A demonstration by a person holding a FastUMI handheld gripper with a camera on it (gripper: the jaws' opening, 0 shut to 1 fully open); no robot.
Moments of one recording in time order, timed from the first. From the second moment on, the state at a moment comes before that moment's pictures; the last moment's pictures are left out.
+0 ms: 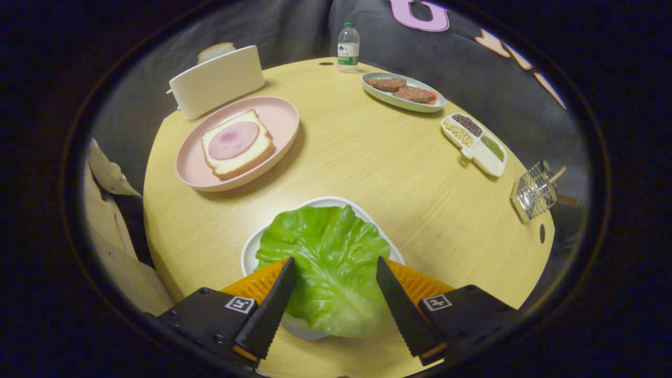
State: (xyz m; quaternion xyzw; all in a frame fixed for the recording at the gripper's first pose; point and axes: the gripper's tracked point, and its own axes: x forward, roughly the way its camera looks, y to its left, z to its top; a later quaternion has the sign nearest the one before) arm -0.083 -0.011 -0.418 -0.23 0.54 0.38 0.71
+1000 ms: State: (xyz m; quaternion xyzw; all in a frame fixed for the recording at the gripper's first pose) arm -0.095 0.010 -0.380 -0.22 0.52 0.37 0.74
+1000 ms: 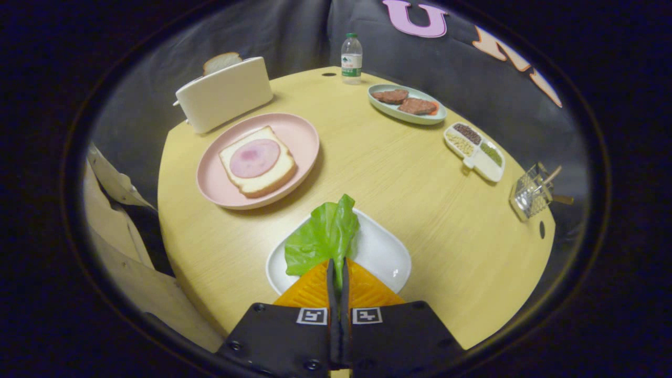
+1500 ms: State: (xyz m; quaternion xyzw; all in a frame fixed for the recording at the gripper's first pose) arm -0.088 0.065 -0.321 -0.20 0.48 0.38 0.76
